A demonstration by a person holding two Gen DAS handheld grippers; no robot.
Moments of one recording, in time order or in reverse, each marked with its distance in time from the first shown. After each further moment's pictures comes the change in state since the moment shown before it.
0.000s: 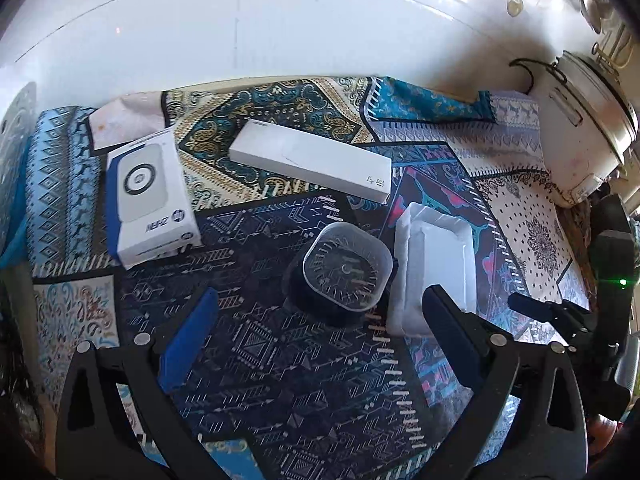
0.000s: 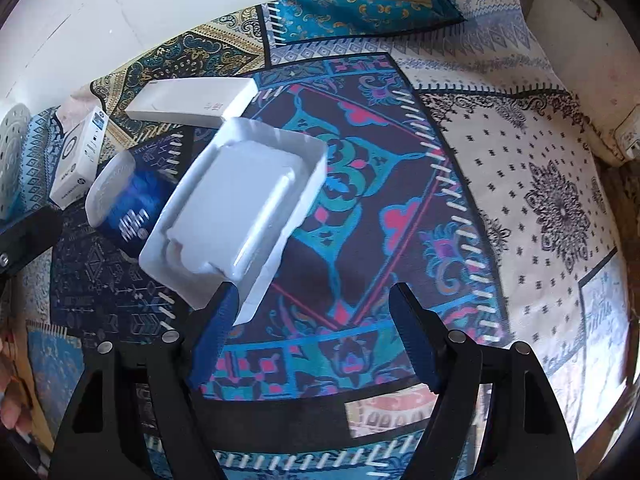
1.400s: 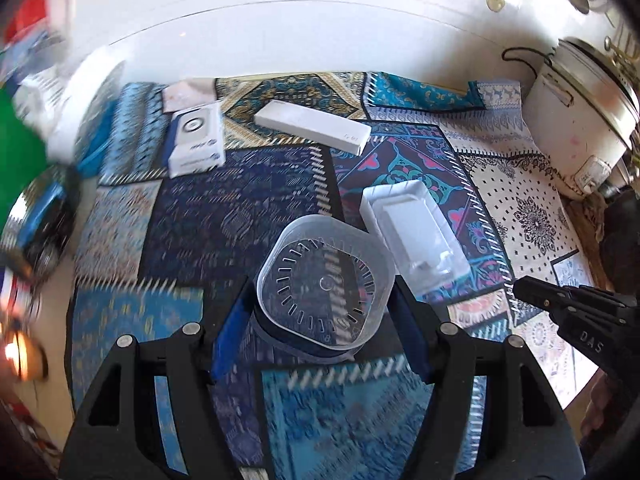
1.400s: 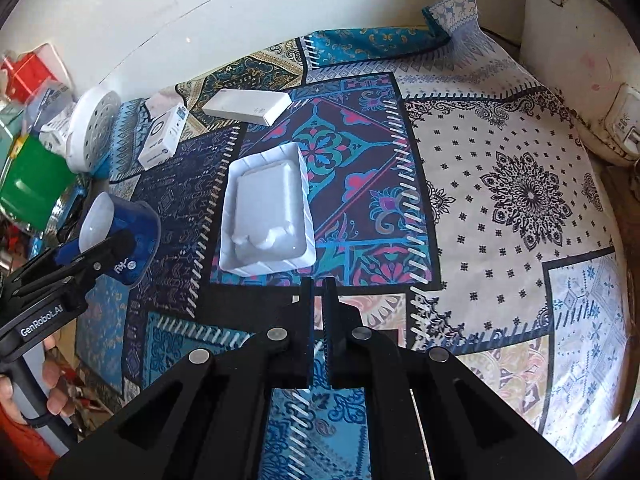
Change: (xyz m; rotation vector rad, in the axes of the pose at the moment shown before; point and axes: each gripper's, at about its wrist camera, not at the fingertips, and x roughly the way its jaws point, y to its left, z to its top) left arm -0.081 -0.097 -0.098 -0.145 -0.093 0.243; right arm -0.058 -0.074 -0.048 -0.157 -0.068 0.309
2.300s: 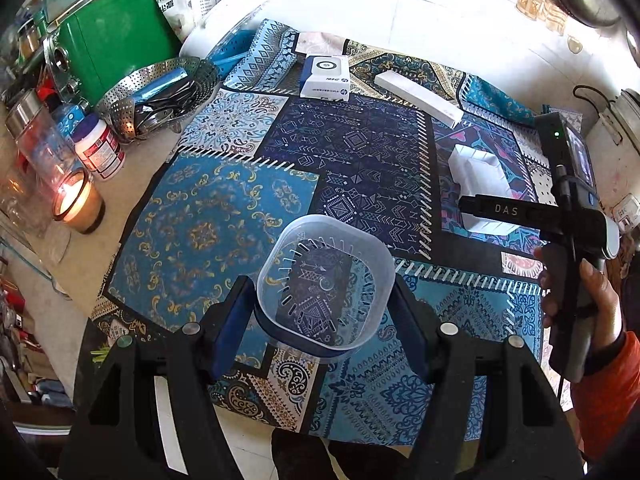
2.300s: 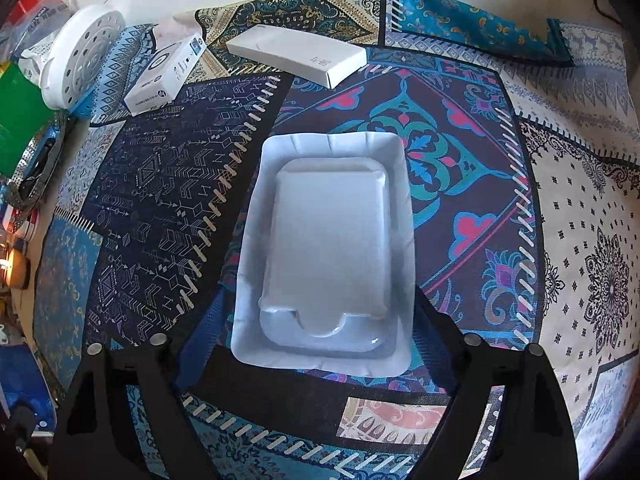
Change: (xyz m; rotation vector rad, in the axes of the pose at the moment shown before) left arm -0.054 0.047 -0.088 -0.266 0.038 0.178; right arm 0.102 0.053 0.035 -0.170 0.114 -0.038
